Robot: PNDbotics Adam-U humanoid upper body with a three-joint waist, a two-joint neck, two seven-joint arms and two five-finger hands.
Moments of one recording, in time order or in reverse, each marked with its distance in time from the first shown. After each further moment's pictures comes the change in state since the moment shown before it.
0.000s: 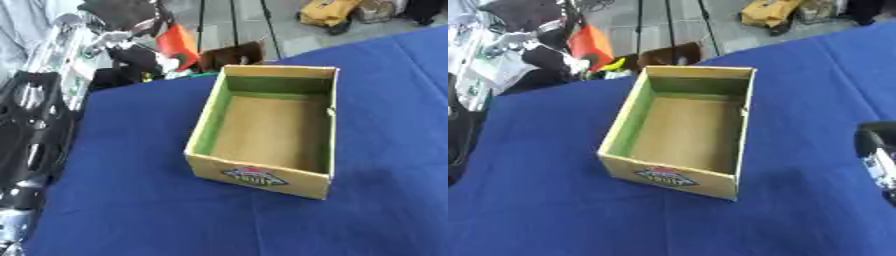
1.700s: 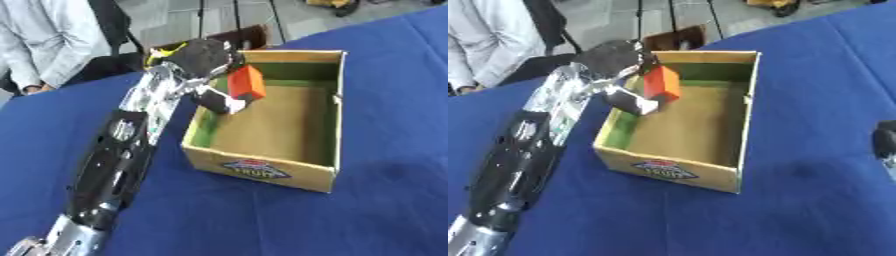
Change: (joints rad) left arm 0.050 -0.223 -0.065 0.132 -0.043 -0.051 0.146; right arm -0.017 -0.001 0.003 0.001 0.009 0.028 -0.013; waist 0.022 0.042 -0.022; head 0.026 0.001
